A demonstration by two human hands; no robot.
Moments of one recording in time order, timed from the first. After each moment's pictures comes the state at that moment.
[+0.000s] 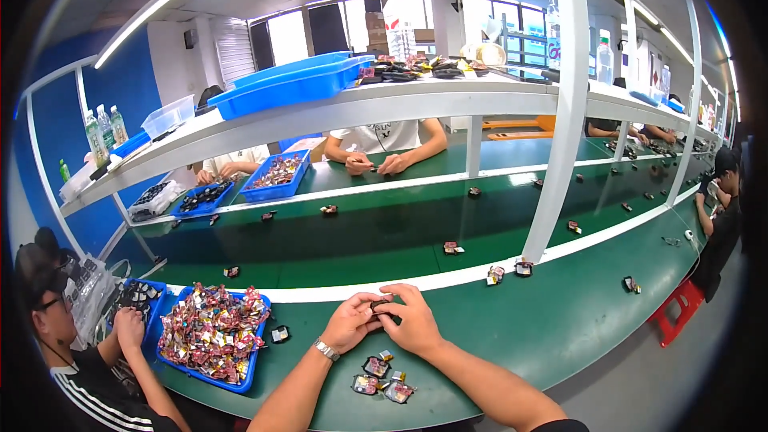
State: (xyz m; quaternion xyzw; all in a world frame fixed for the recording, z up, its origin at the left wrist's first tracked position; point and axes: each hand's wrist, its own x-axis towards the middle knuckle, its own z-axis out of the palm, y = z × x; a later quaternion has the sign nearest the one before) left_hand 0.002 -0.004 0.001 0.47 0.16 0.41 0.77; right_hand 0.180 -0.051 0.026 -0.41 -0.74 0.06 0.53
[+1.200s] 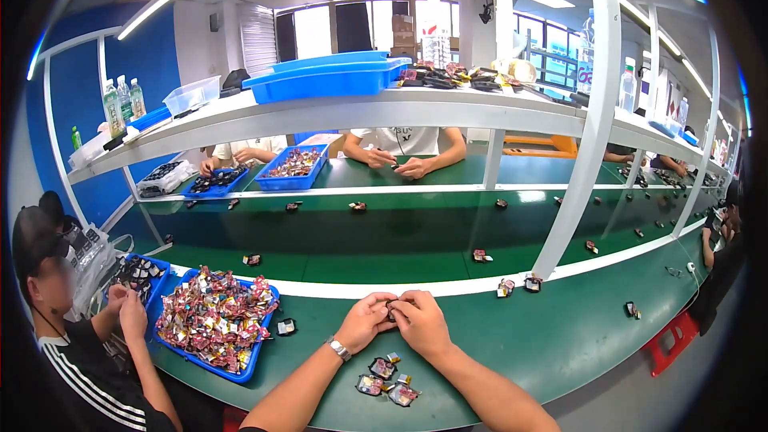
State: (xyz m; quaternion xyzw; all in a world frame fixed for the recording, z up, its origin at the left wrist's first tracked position) left_hand 0.007 -0.007 0.000 0.47 0.25 0.42 0.74; right_hand 0.172 -0.043 0.023 -0.43 -0.73 -0.01 0.52
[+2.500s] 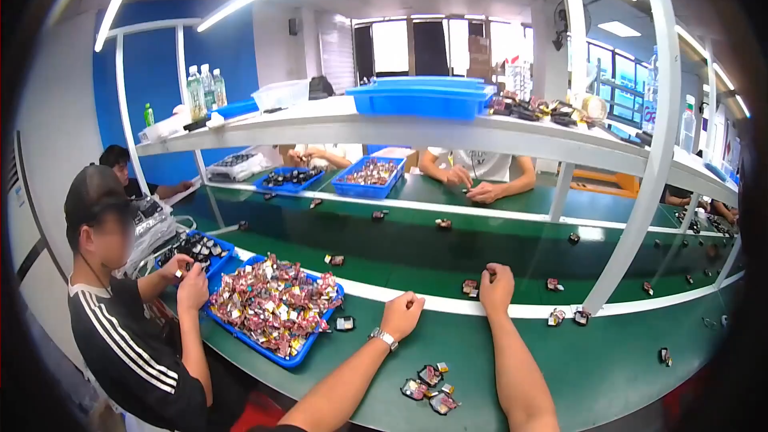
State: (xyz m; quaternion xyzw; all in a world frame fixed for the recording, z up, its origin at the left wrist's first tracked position) left_hand -0.016 0.014 -0.007 0.61 0.57 0.49 0.24; right_hand 0.213 0.104 -0.021 -0.53 -0.59 -0.06 0.60
